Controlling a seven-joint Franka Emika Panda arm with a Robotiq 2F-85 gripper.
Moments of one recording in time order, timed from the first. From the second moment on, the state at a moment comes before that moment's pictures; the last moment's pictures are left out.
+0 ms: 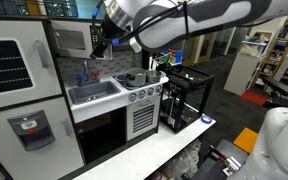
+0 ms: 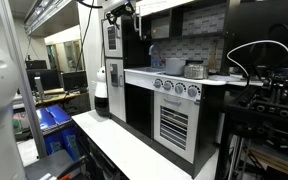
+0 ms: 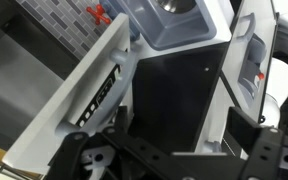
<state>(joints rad) 0.32 -0.13 0.20 -1.97 -0.25 2.66 -0.29</state>
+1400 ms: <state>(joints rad) 0.20 -0.13 0.21 -1.92 -0.46 2.51 -0.20</state>
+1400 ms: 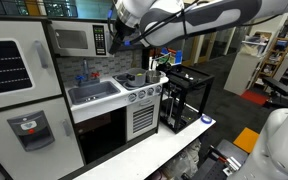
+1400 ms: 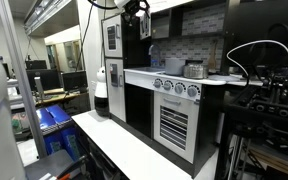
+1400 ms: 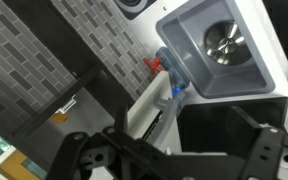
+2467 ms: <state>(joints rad) 0.29 -0.08 0.28 -1.83 -0.29 2.49 -0.23</state>
